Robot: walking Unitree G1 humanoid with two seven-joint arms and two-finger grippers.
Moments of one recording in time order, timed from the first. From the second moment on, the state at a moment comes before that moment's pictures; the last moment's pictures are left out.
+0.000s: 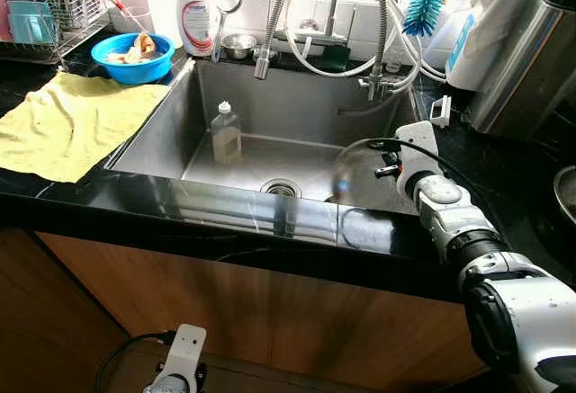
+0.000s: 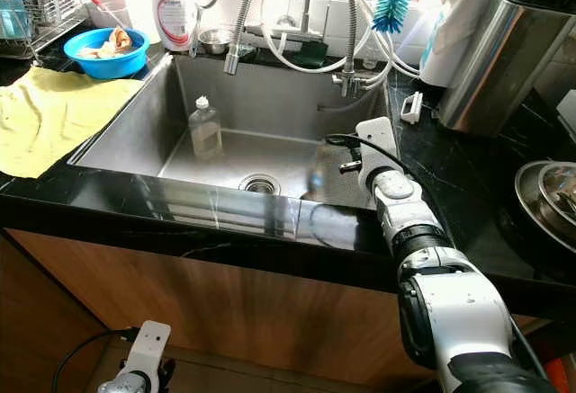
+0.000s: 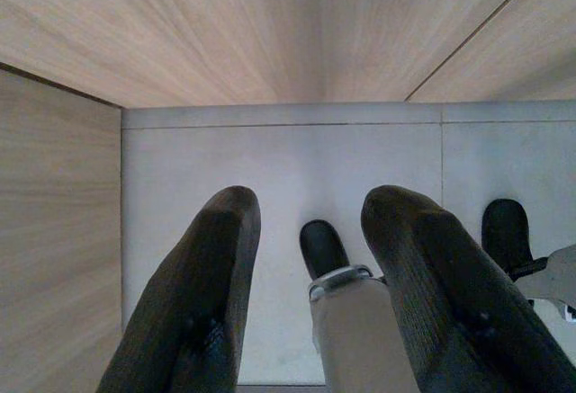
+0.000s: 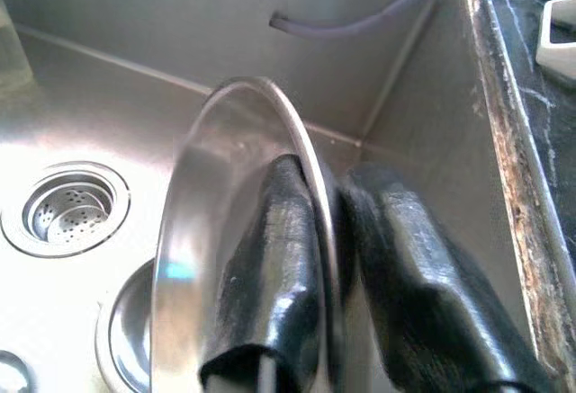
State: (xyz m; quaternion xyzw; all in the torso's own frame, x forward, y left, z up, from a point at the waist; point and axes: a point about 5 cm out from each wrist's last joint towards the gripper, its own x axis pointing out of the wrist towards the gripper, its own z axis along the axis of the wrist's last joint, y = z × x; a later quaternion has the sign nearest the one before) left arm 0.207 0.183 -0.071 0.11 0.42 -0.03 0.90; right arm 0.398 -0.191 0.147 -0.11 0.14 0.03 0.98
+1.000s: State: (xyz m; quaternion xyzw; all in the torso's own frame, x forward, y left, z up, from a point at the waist) left arm 0.208 0.183 -0.071 0.11 0.42 -0.03 0.90; right arm 0.399 -0.189 0.150 -0.10 0.12 0.03 0.99
